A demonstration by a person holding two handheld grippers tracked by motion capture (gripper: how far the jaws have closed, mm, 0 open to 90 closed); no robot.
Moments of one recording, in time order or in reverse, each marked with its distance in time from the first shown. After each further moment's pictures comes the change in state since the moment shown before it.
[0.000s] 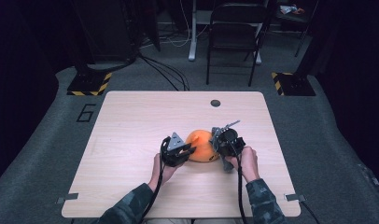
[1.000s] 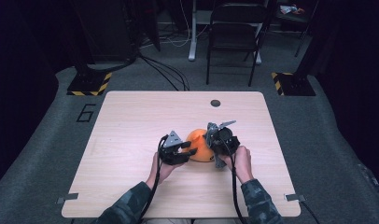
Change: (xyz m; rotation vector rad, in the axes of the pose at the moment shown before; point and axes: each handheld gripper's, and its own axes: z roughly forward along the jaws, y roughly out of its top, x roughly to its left) left arm 0.015 0.002 -0.004 -0.013 -0.076 -0.024; right arm 0.017 0.009 -0.007 -0.110 0.021 -0.020
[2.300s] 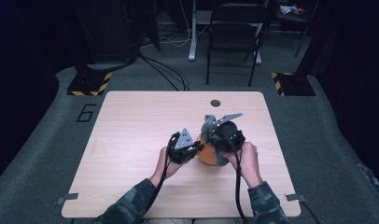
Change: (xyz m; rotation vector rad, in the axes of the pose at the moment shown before) left arm -0.037 0.034 0.007 -0.006 -0.009 0.234; right arm 0.033 0.023 -0.070 -0.055 0.011 -0.069
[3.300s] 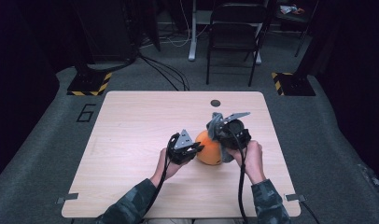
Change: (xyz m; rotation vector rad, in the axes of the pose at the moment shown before) left arm 0.007 -0.011 0.002 0.006 -0.005 -0.049; right arm -0.020 -0.005 0.001 -0.046 -0.017 0.046
